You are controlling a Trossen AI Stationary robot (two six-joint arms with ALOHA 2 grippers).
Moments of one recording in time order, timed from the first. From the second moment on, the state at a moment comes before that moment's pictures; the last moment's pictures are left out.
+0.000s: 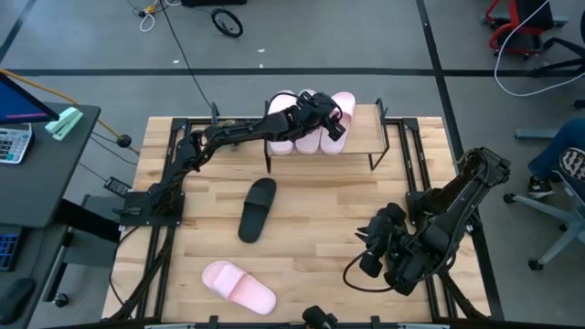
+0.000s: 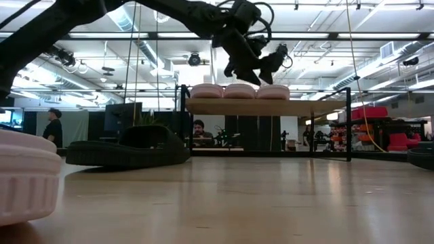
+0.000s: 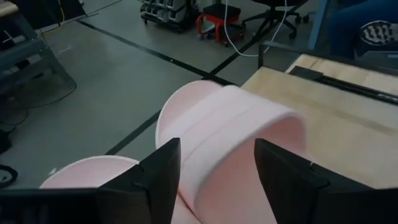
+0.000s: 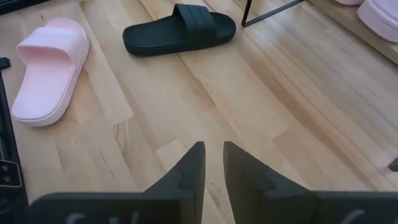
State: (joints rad) left arm 0.33 2.23 2.00 -0.20 -0.47 -0.06; right arm 0.82 1.48 1.38 -1.22 0.78 1.28
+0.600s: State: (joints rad) left arm 0.14 1.77 2.00 -0.81 -0.47 0.27; right arm 0.79 1.49 1.38 -1.08 0.78 1.00
